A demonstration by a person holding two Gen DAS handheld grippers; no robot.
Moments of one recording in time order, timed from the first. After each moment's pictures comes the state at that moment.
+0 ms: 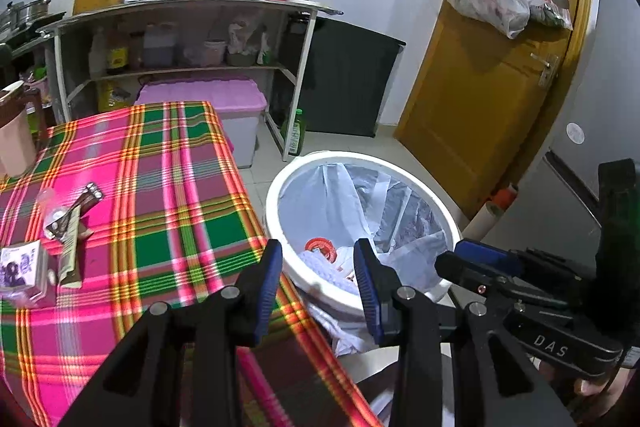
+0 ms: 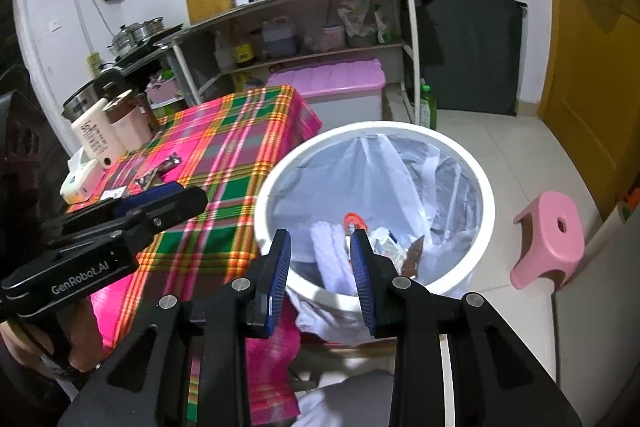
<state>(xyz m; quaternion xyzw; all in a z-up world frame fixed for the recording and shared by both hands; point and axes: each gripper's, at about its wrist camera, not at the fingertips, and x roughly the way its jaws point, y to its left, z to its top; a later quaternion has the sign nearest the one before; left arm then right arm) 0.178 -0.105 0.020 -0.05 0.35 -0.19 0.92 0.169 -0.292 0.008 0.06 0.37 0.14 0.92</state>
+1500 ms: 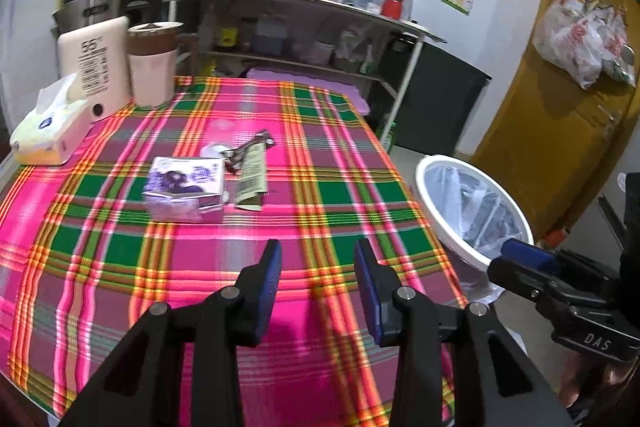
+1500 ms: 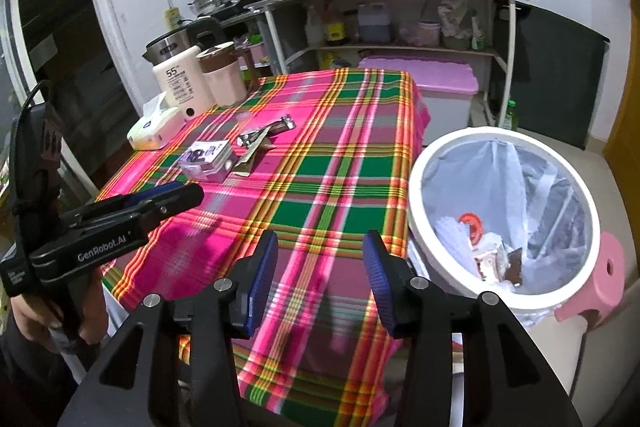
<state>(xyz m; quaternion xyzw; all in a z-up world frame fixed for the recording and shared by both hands) 0.116 0.025 0.000 -0.11 0.35 -0.03 0.93 0.143 -0.190 0.004 0.00 0.37 0.27 0.89</state>
